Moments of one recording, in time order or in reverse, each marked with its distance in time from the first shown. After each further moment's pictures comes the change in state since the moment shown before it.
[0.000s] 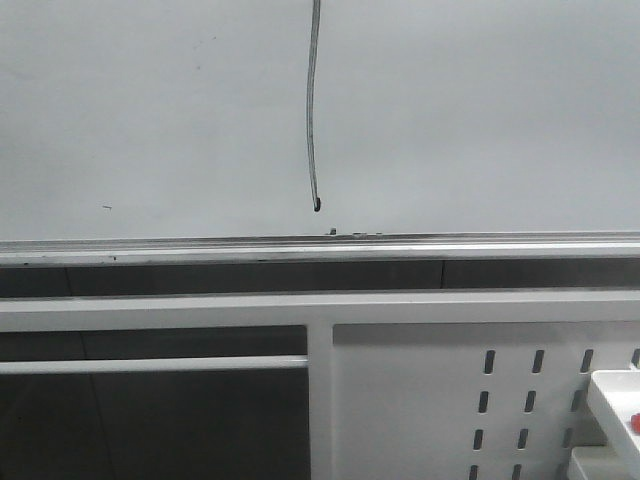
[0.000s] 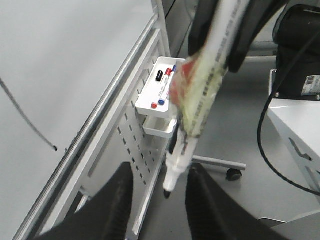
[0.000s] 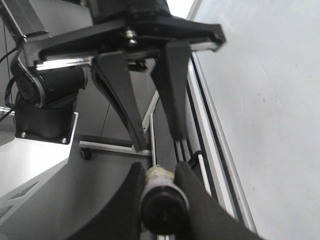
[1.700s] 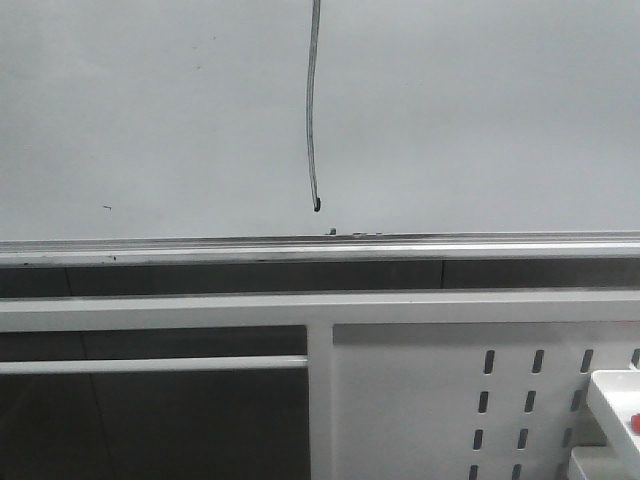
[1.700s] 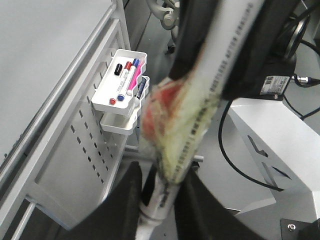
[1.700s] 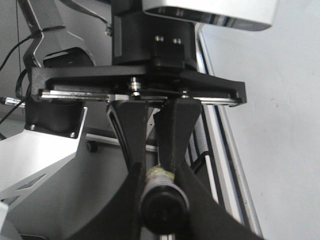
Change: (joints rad) left arm -0.002 0.141 -0.007 -0.171 0.041 0.116; right arm 0.029 0.037 -0.031 -0.019 0.042 -0.013
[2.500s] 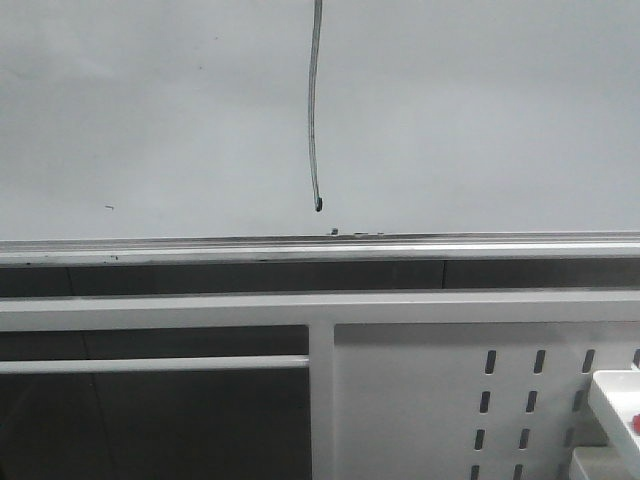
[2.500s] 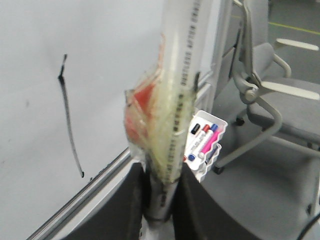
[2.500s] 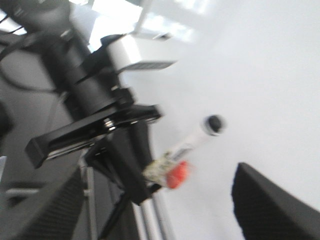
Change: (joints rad) left arm -0.002 0.054 0.072 -0.249 -0.485 -0.010; right arm -0.206 -0.202 0.002 0.012 -0.100 0.008
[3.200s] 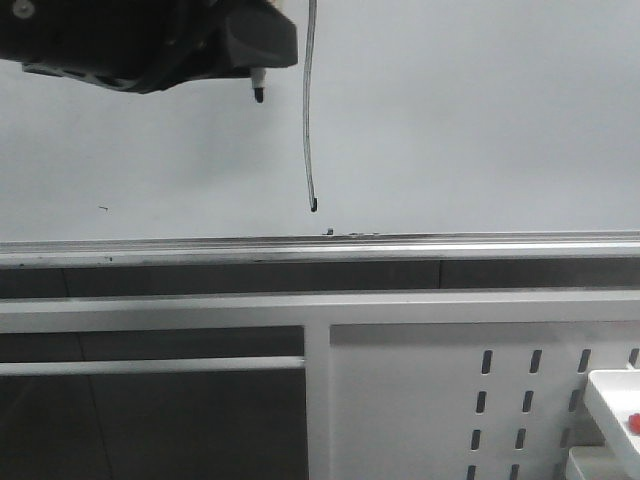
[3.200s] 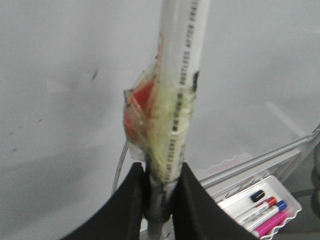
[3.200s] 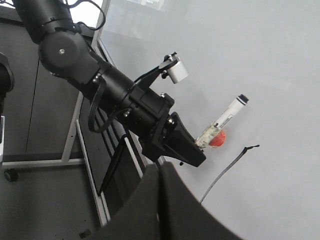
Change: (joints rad) left arm -0.208 0.449 0.006 0.412 -0.733 -0.805; right arm -0.207 -0.307 0.136 0.000 0.283 0.064
